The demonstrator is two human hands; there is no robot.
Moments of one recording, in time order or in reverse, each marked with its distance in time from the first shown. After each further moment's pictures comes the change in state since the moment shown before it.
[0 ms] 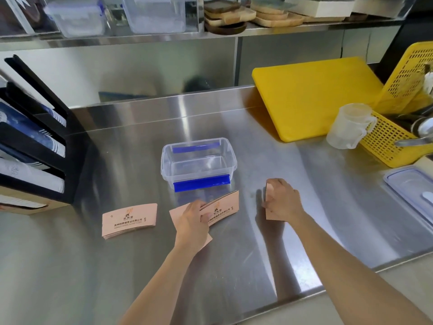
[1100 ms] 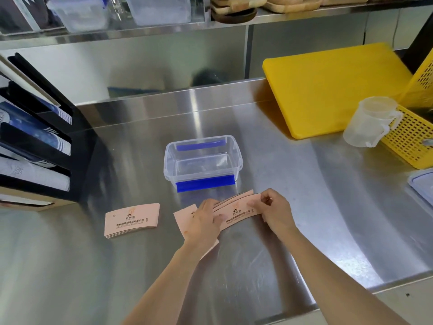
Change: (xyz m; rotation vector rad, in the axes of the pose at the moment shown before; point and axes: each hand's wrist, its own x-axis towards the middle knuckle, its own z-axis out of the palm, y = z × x) left_hand 0.008 0.015 0.013 0.066 -0.108 0.005; right_hand -0.004 -0.011 0.041 0.744 0.008 0.046
